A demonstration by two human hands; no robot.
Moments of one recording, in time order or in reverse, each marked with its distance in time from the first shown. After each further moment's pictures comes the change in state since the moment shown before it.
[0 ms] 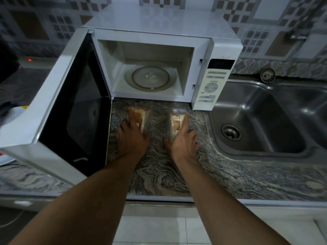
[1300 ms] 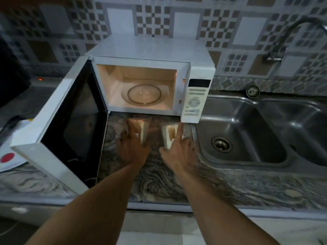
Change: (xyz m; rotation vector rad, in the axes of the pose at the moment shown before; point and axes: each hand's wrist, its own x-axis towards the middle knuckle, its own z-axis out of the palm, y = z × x) left_hand -0.030 0.083 -0.057 -0.090 0.080 -0.080; right_hand -0.016 0.009 -0.091 -0.088 0.060 -0.093
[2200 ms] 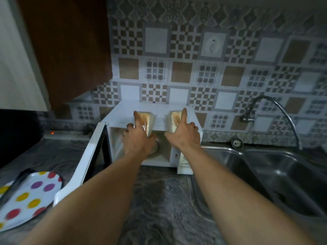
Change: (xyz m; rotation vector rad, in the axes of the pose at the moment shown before) left_hand 0.108 0.094 -0.134 -0.106 0.066 0.120; right_hand 0.092 -0.111 -0.162 0.064 0.142 -0.135
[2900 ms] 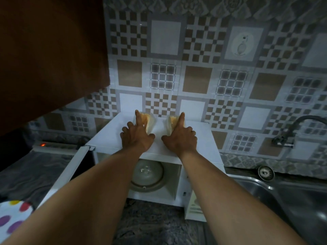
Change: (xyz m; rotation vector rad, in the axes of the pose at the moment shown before) left_hand 0.180 0.004 0.079 0.113 -0.045 -0.061; right_hand 0.180 -0.016 0.078 0.003 -0.027 -0.079
